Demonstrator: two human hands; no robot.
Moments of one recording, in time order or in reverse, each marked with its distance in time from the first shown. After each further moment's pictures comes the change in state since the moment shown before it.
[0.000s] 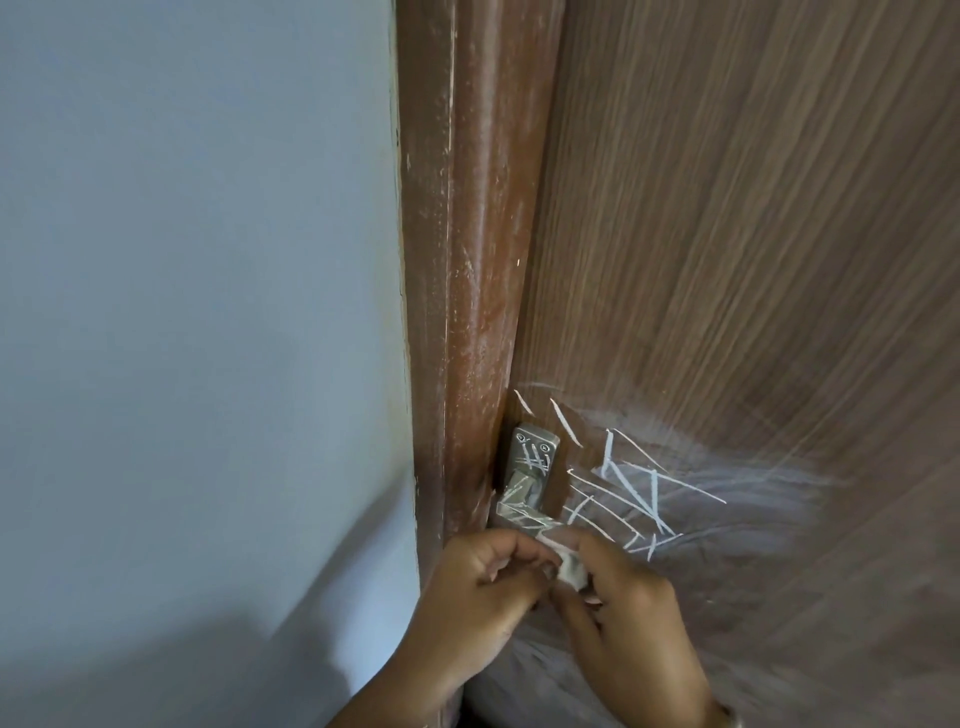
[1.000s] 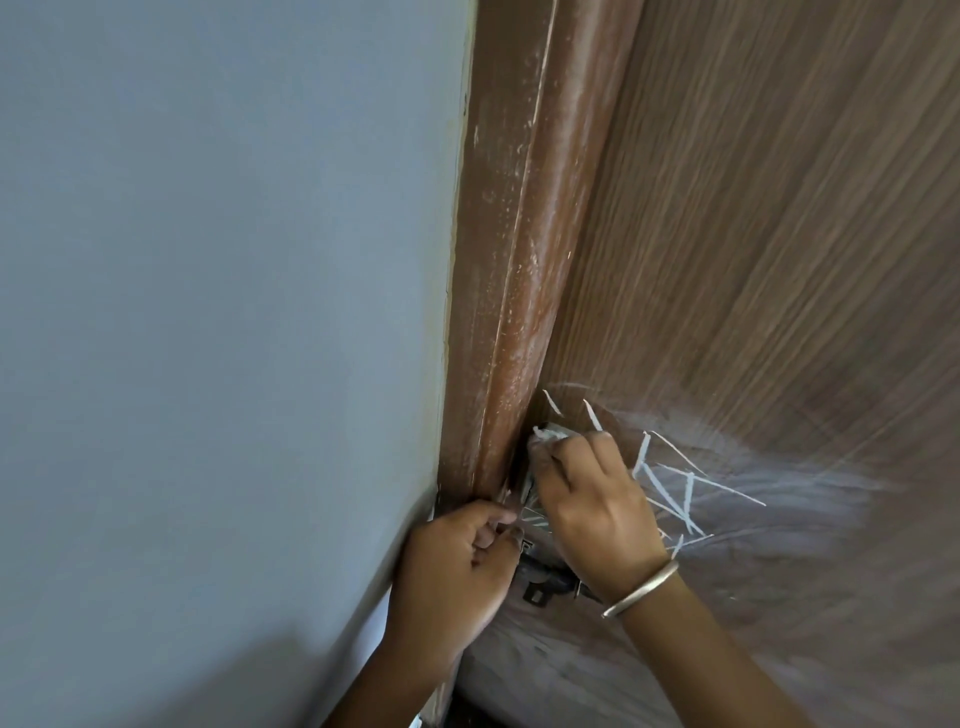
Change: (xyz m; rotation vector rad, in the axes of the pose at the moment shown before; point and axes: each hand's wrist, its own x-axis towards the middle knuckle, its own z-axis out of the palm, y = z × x) left_hand 0.022 -0.028 -0.042 0.323 0.180 0.082; right_hand 0.078 0.002 0.039 -0.711 0.240 -0.483
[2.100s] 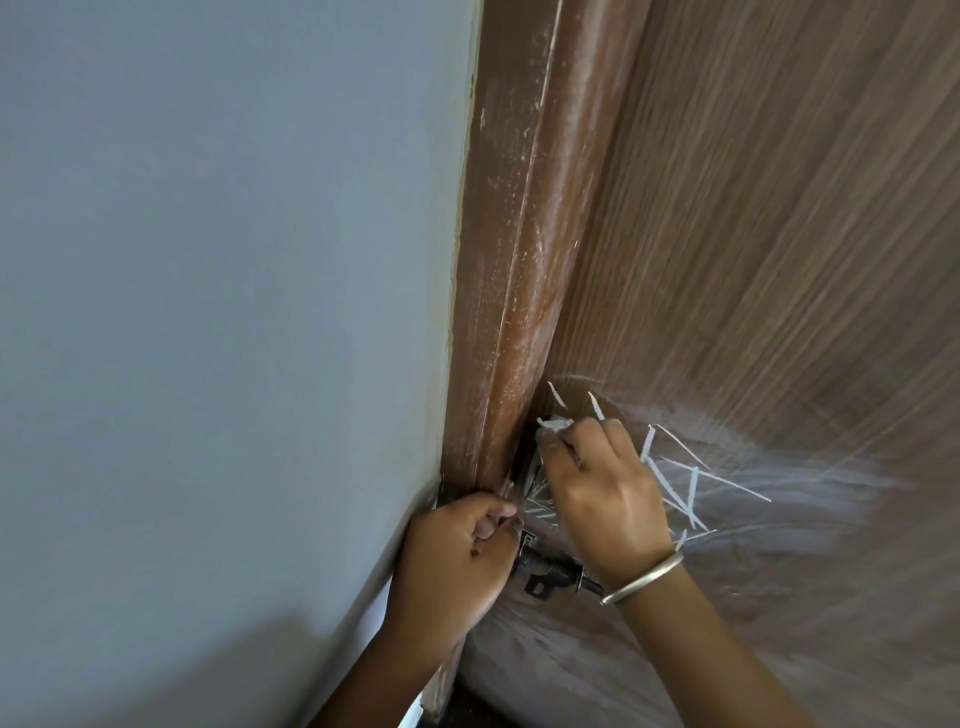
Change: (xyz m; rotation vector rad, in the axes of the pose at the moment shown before) left_hand -0.002 -0.001 0.000 -0.001 0.015 0.000; right_hand 0.004 0.001 -0.003 -0.033 0.025 0.054
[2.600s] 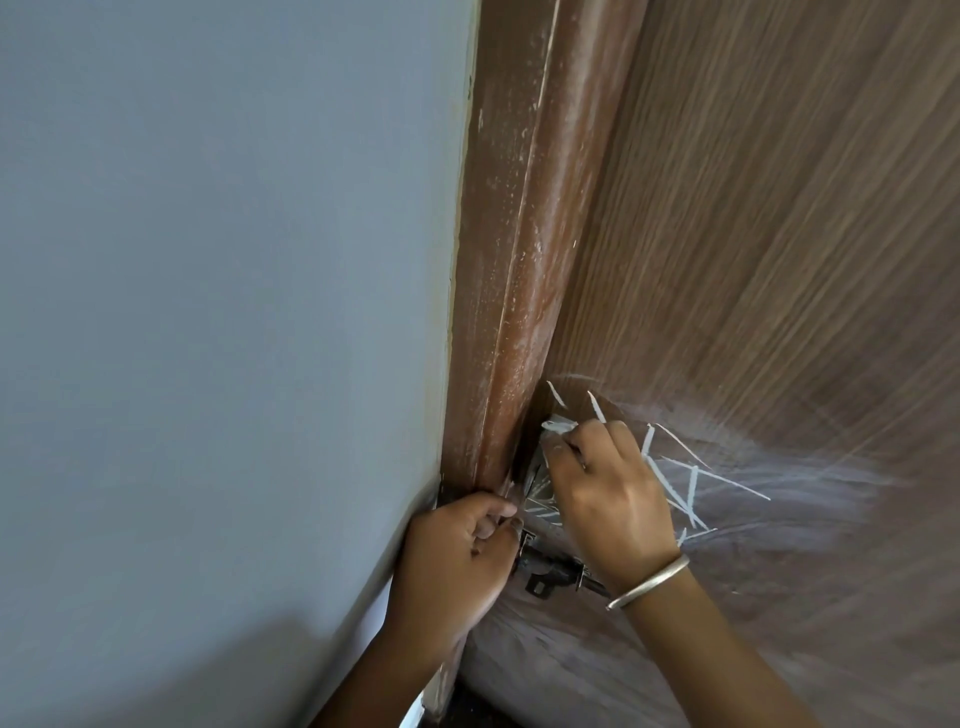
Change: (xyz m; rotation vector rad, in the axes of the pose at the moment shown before) left_hand 0.000 0.002 -0.001 0.001 -0.007 0.007; right_hand -0.003 0.002 -0.001 0.015 -0.036 0.038
